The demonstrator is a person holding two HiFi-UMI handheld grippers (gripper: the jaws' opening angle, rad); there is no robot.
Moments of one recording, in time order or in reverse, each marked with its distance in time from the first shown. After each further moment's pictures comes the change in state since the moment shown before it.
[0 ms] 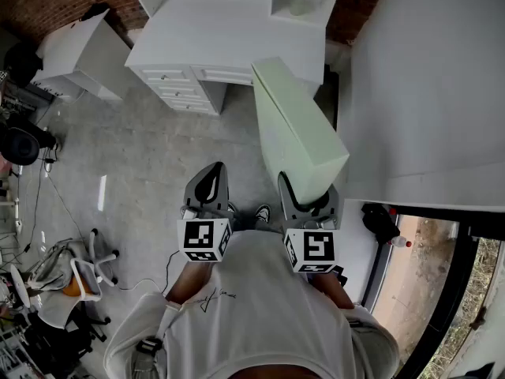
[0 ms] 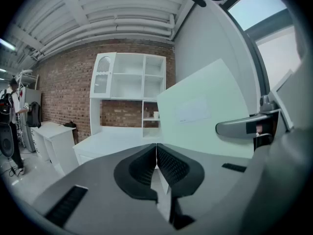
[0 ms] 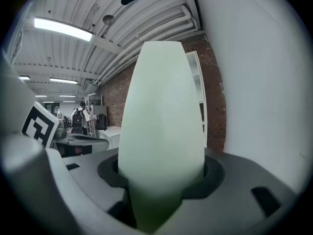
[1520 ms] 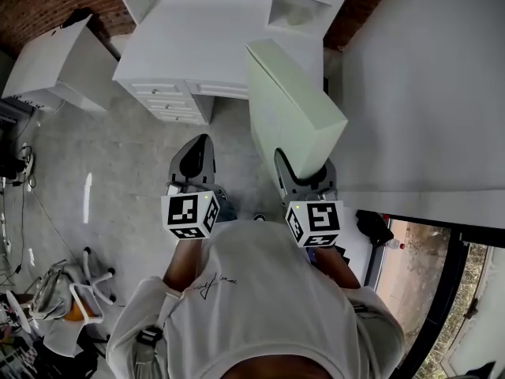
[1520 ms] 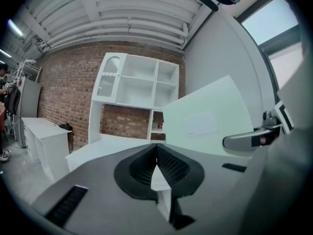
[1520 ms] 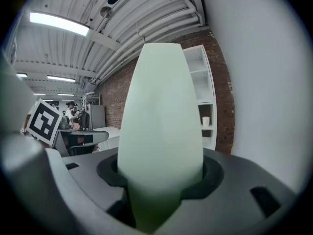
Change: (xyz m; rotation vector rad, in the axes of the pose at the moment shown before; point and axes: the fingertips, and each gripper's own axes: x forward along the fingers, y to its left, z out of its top) left arm 0.103 0.116 0.064 -0.094 -0.129 -0.044; right arm 0.133 0.003 0.052 -0.039 -0.009 -0.024
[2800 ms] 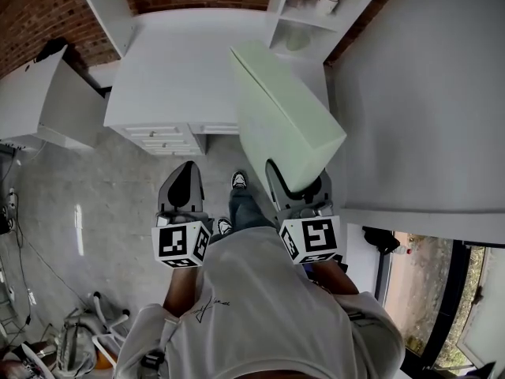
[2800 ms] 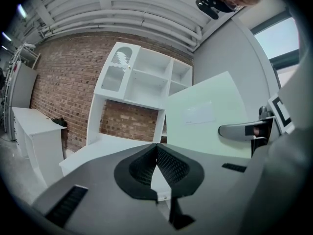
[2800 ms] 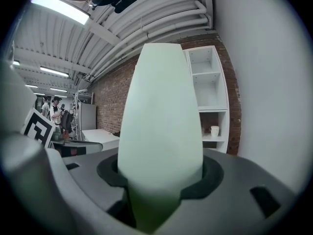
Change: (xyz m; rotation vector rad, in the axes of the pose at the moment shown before) left arm 0.082 0.156 0.017 -0.066 0.000 -0.066; right arm 0.158 0.061 0.061 -0.033 -0.050 -0.086
